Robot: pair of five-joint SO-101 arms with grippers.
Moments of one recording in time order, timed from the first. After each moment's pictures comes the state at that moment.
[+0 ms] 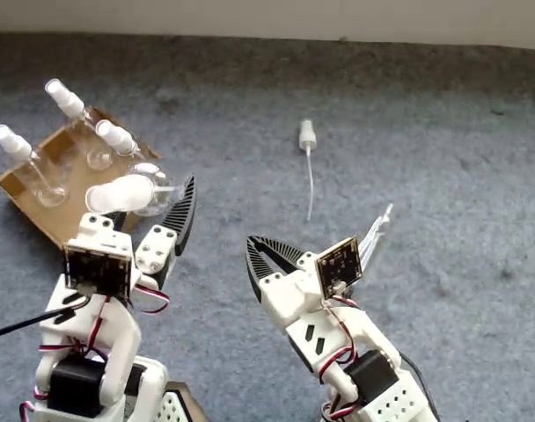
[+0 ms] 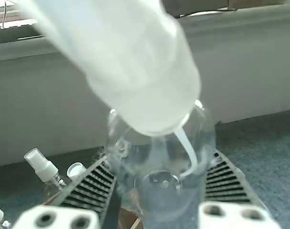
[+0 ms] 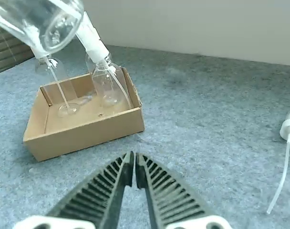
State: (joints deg) left arm 4.4 -94.6 65.3 41.1 -3.8; right arm -37.7 -104.7 95.7 27.8 -7.1
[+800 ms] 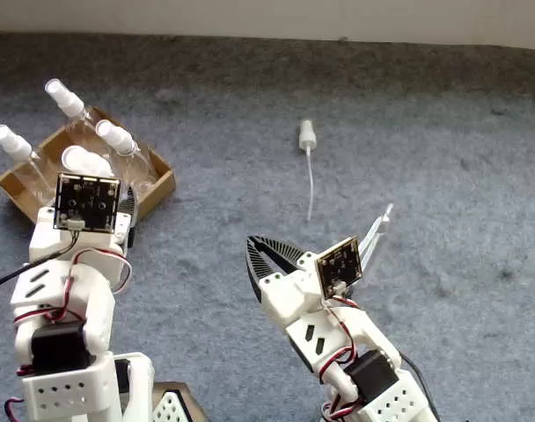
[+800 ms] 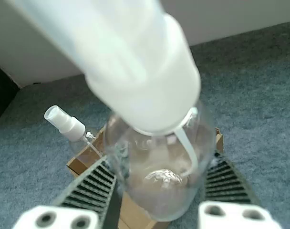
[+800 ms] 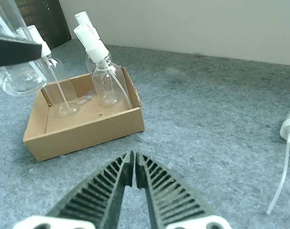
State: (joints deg) left arm -15.9 -77.8 58.5 53.0 -14.7; right arm -37.6 -104.7 95.7 27.8 -7.1
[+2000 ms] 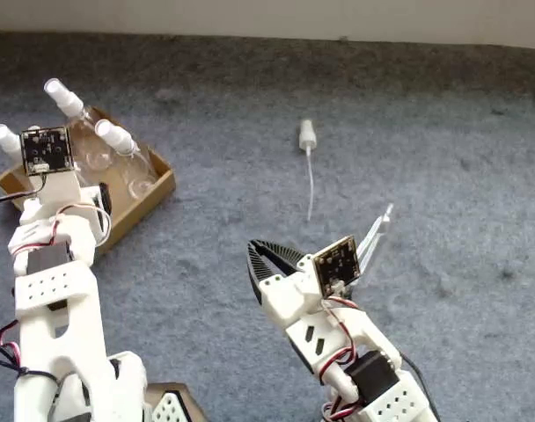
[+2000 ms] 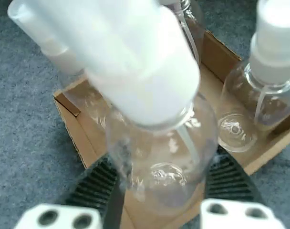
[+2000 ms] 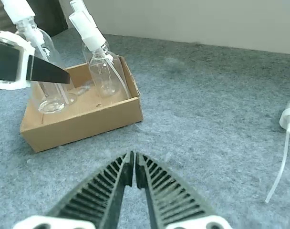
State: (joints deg) left arm -26.3 -38.3 59.0 25.7 -2.2; right arm -37.6 -104.7 95.7 30.3 -7.1
